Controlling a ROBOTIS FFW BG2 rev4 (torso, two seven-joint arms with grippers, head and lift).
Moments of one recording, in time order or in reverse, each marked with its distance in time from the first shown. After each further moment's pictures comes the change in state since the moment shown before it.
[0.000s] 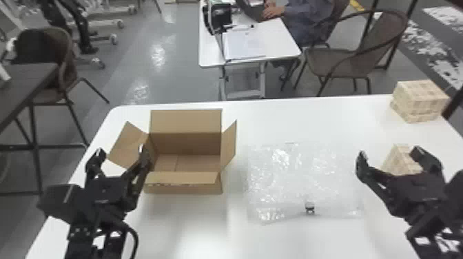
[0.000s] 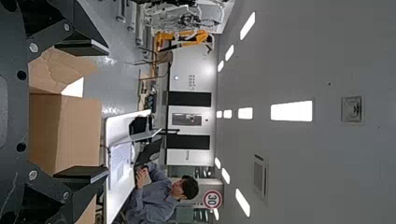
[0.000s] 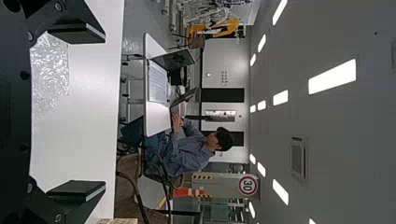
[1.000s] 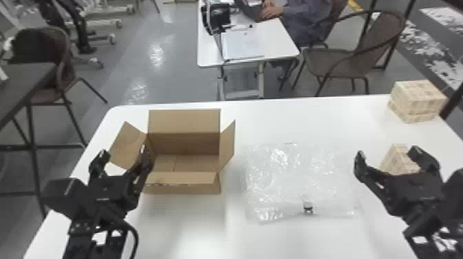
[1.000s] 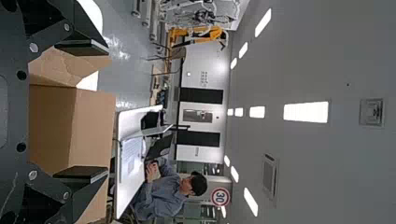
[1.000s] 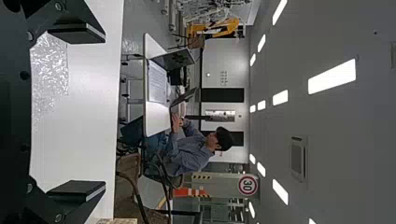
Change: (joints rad) left arm -0.016 0.000 0.006 -0.010 0.042 0.087 -0.017; right arm -0.001 0.000 0.000 0.001 -0.002 0.000 0.000
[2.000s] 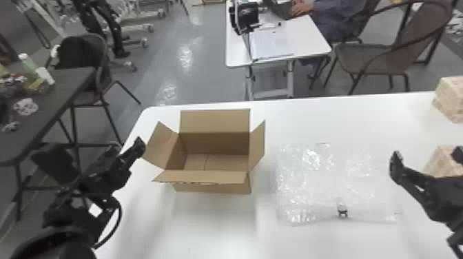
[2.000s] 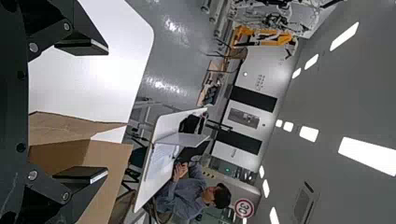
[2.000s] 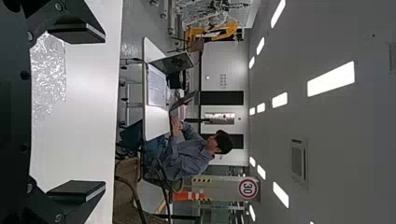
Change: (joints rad) left arm -0.200 0.000 0.358 -0.023 0.260 0.578 -0.270; right arm -0.010 0.000 0.014 0.007 -0.003 0.001 0.004
